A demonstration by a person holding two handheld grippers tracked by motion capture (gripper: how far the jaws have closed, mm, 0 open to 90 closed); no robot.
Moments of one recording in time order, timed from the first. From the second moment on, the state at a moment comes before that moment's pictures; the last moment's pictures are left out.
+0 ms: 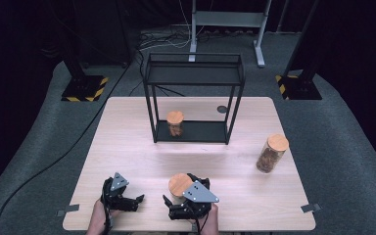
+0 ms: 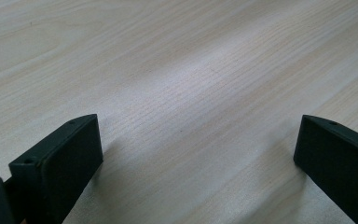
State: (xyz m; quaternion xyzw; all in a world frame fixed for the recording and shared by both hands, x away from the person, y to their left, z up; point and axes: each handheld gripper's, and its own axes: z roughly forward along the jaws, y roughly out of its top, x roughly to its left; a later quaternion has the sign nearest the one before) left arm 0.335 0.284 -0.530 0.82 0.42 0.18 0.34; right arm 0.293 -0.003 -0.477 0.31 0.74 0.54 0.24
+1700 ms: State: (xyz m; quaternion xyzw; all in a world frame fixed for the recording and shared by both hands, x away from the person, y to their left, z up) left arm 0.335 0.284 -0.530 0.82 0.43 0.18 0.34; right arm 0.298 -0.032 -0.468 0.31 0.71 0.57 0.26
